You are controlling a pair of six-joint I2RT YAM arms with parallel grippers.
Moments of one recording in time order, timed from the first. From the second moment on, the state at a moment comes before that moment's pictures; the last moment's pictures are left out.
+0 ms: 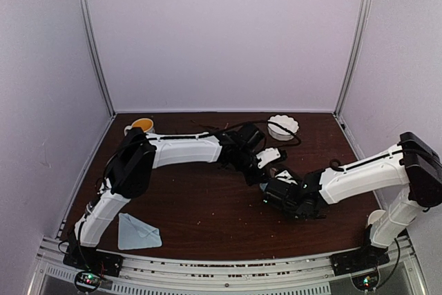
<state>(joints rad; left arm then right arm) -0.98 2.47 2.06 -0.49 0.30 0.31 1.08 1.58 0.79 -0.61 0.72 0.63</state>
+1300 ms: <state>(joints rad) -0.98 2.02 1.59 -0.36 0.19 0.23 1.22 1.41 0.97 -0.78 0.82 0.64</state>
